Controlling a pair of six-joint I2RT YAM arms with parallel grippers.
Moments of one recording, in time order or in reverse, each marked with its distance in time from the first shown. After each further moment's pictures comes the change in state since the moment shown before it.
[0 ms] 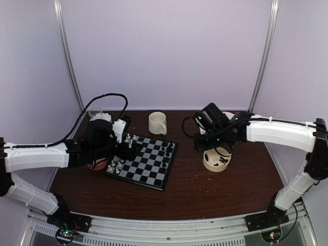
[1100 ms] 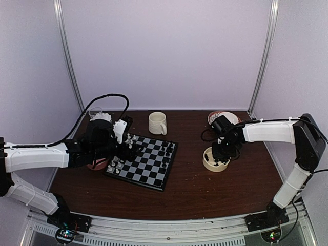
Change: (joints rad) left arm 0.000 0.000 0.000 0.001 0.025 0.019; right arm -0.269 0.126 -0.173 0.030 -0.084 0.103
